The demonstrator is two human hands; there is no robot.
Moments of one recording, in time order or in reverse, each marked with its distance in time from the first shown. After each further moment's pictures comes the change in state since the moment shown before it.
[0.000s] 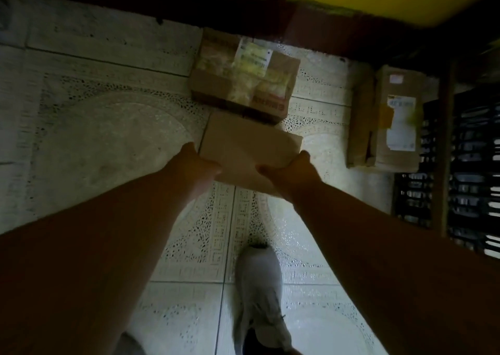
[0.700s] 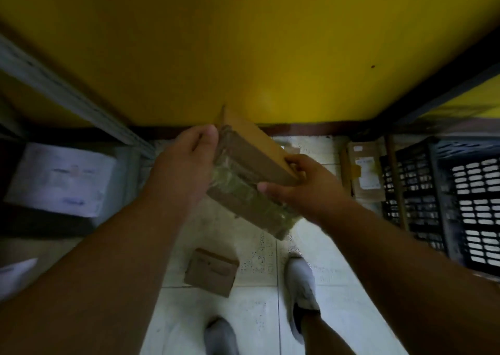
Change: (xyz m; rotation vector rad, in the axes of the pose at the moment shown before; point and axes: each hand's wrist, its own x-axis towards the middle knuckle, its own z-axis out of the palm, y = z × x) left_hand -0.335 0.160 -0.262 -0.056 0.260 0.485; right_hand -0.335 -0.173 -0.167 0.134 -0.136 -0.429
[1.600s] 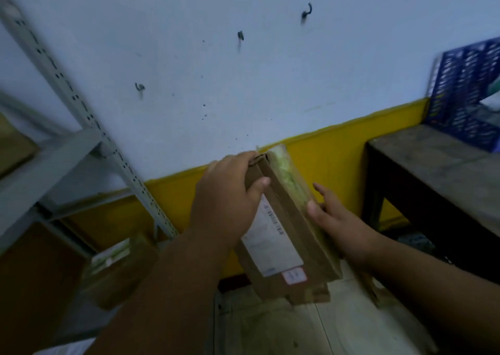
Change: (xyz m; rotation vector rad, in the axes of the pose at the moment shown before) left_hand -0.405 0.279 -0.231 0.579 0.438 1.013; right_hand -0.464 -0.179 -0.126 0.383 0.097 -0.571
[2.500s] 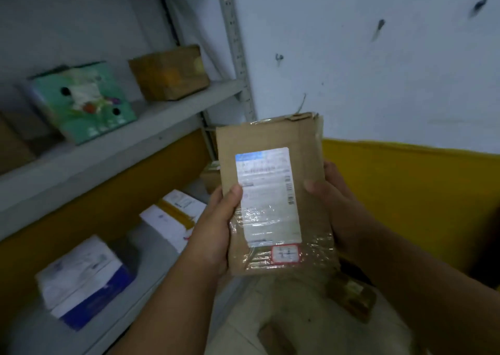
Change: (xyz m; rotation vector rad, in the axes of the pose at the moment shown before) left_hand -0.156 0.162 -0.004 -1.298 0.576 -0.956; right_hand -0.054 -0.045 -0.059 0.429 -0.690 -0.159
